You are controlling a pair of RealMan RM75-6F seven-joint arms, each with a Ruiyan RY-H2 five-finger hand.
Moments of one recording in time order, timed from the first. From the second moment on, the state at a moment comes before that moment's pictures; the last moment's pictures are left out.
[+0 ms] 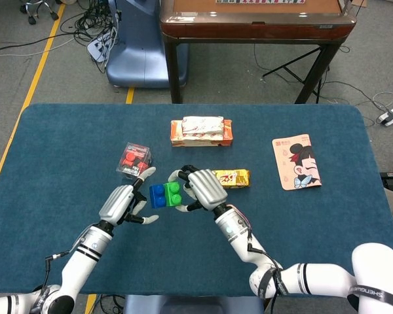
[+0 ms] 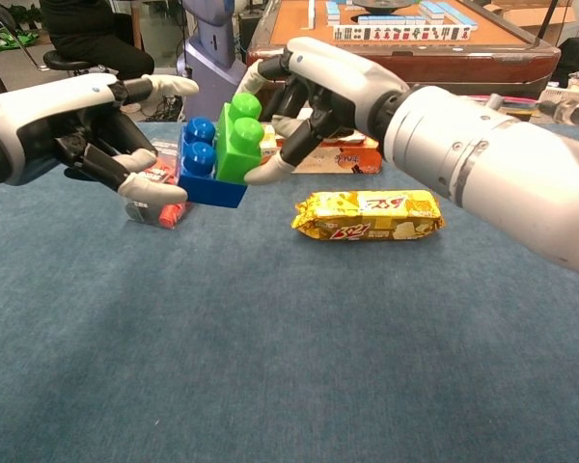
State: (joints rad) left arm -0.57 -1.42 -0.24 -1.87 1.17 1.07 0.00; right arm 0.85 -1.71 0.32 -1.66 -1.08 1.07 -0.22
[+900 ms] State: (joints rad) left arm -0.59 -1.46 -0.23 -1.85 1.12 1.08 0.02; right arm 0.87 -1.78 0.34 -1.60 -1.10 1.04 -0.15
